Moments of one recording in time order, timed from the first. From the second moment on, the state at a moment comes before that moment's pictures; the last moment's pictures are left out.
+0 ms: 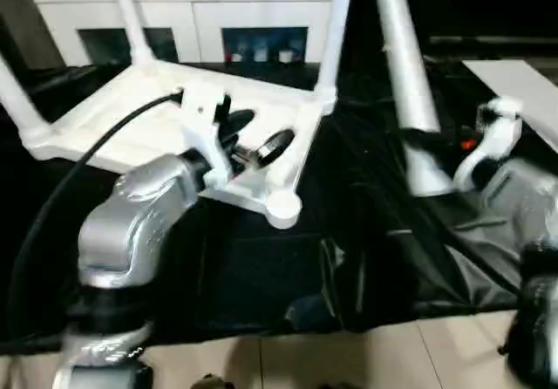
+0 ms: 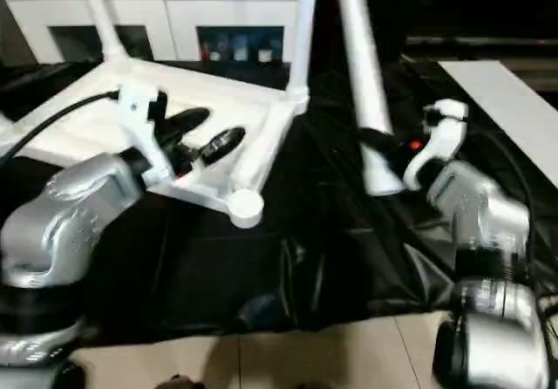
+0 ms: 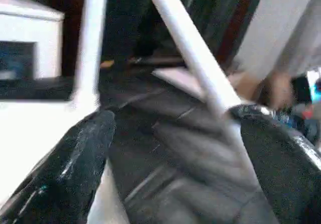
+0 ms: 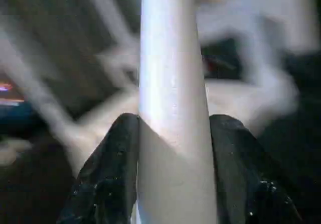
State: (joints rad) left arm -0.61 0.10 0.12 -0.16 -0.46 0.80 -0.48; right arm -0.58 -0.37 -0.35 0.30 0.60 0.62 0.80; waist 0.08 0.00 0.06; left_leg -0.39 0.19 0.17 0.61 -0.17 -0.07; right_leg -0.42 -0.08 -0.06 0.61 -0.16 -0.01
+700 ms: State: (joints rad) left arm -0.79 -0.05 0.26 -0.03 -0.69 0.95 -0.37; right arm -0.48 -0.29 -0.27 0.04 0.83 0.84 0.89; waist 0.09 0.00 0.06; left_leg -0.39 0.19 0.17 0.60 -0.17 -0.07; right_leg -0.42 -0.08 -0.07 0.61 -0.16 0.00
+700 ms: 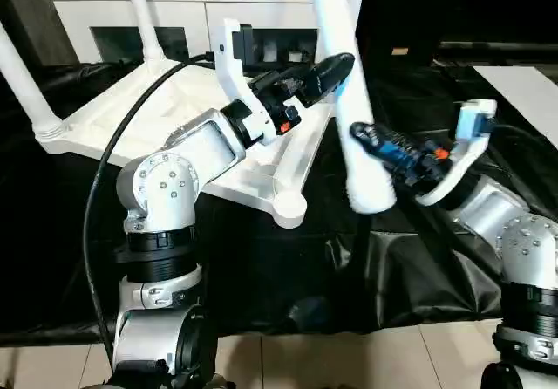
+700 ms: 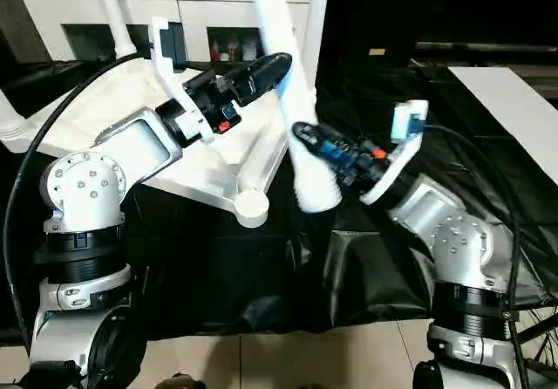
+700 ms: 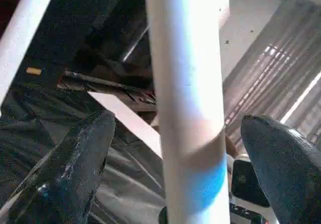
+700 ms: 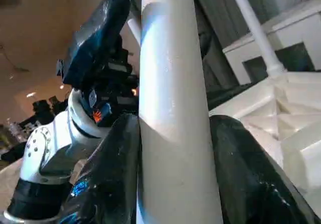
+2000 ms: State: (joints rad) left arm -0.75 0.00 0.29 0.00 -0.67 0.94 -0.25; right arm -0.46 -0.26 0.07 -0.03 0.44 0.56 0.70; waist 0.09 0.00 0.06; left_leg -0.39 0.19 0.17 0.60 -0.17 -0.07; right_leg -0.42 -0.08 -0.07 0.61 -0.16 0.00
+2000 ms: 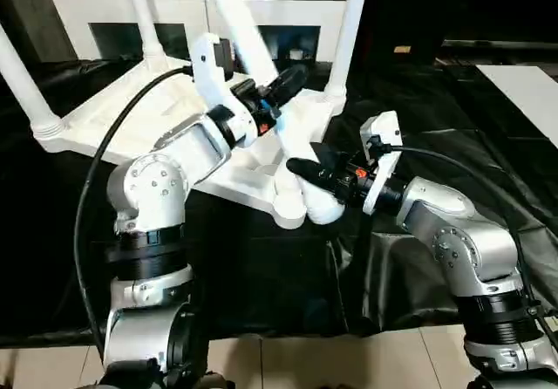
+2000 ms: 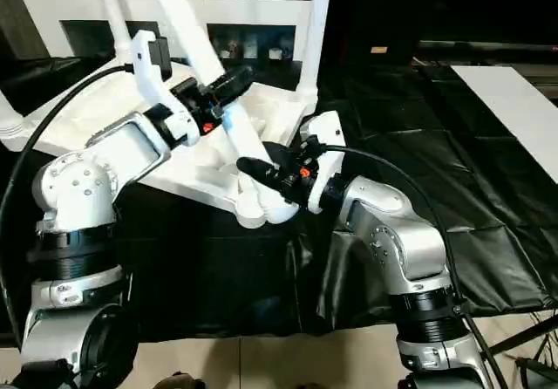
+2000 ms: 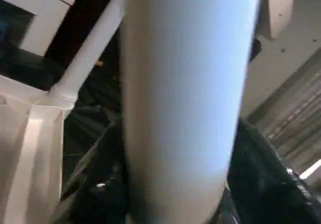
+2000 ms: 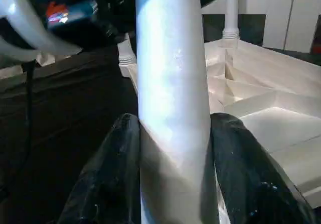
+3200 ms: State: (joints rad) left arm -0.78 0.15 0.10 0.00 -0.69 0.89 -0.59; right arm -0.59 -0.55 0.03 0.04 0.60 0.78 1.06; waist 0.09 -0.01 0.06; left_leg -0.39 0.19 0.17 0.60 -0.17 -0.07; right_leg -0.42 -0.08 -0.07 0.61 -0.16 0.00
